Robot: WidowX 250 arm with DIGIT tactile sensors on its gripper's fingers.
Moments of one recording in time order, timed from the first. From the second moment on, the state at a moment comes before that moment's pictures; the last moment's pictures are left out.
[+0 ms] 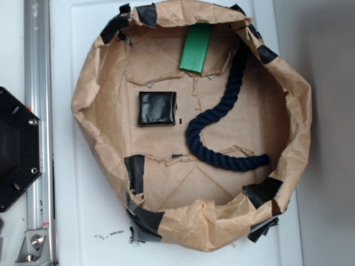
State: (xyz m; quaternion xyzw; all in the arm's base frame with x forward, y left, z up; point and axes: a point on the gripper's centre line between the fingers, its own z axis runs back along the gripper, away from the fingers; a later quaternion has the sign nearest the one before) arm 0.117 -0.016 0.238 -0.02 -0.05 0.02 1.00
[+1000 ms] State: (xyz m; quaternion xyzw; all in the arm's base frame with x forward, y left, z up) arm 0.221 0.004 0.192 0.00 -0.03 -0.07 1.00
